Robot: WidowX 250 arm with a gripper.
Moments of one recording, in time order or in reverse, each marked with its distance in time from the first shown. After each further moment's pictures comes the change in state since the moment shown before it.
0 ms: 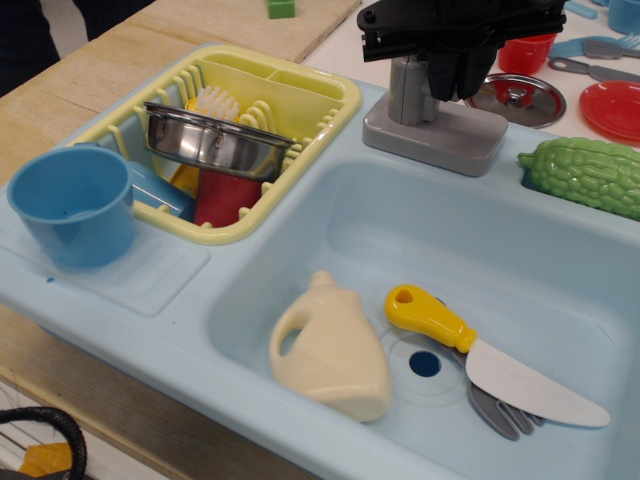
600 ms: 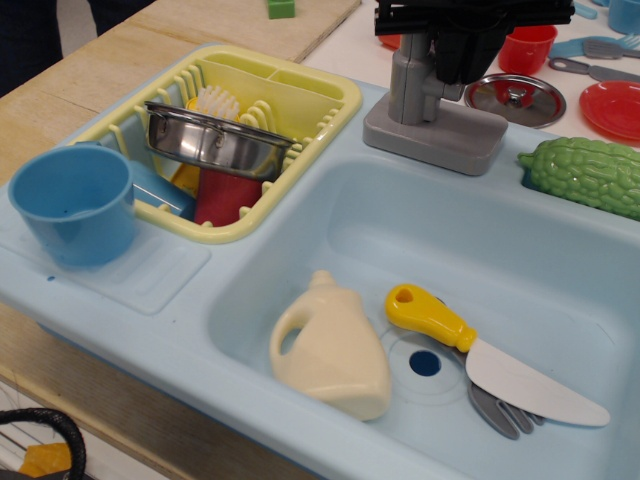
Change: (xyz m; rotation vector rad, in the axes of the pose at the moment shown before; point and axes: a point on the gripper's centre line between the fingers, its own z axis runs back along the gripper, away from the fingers) arm 0.017 -0.006 -0.002 0.057 -0.040 -0.058
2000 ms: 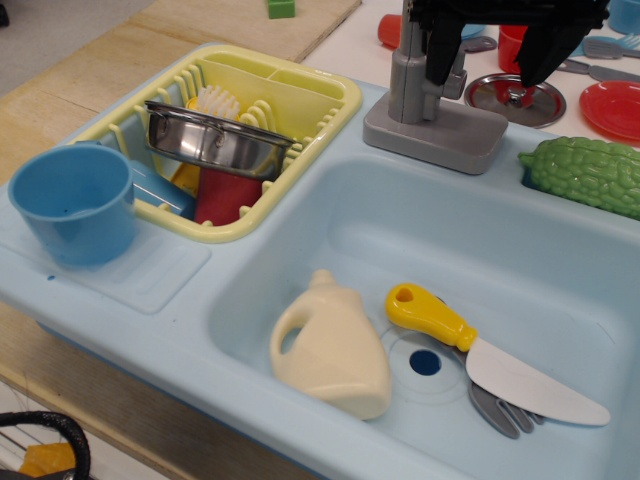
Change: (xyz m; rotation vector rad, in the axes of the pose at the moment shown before) arm 0.008 -0.017 0.007 0.124 0.034 -0.019
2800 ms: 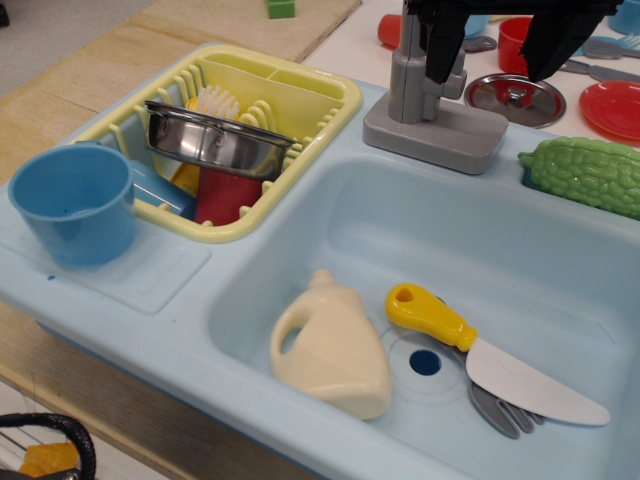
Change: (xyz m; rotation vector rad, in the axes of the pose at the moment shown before) arm -0.020 0.009 0.025 0.022 0.020 0.063
